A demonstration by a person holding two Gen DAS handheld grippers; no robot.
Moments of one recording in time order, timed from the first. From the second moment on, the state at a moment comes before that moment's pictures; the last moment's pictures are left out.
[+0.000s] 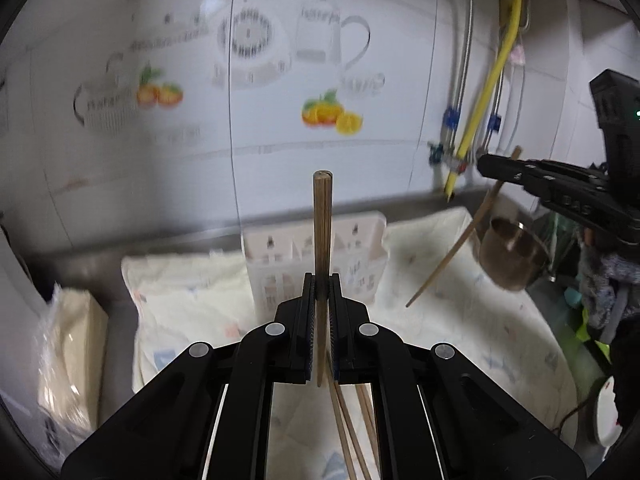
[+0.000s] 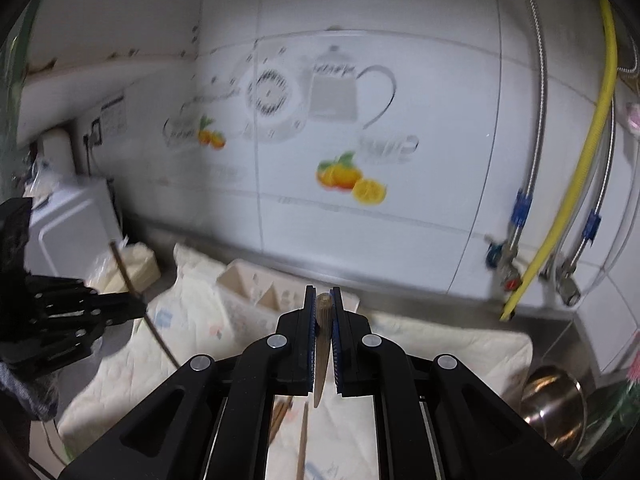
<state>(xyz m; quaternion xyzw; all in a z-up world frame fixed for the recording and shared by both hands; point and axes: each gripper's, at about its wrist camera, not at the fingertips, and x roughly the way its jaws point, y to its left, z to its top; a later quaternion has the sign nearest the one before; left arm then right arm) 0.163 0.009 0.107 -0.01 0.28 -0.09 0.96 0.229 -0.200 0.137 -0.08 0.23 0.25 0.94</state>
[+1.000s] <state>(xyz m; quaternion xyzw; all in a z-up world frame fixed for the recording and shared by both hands) 0.283 0.046 0.113 -0.04 0.28 -0.03 0.96 0.317 -0.168 0.109 -0.07 0.26 0.23 0.94</state>
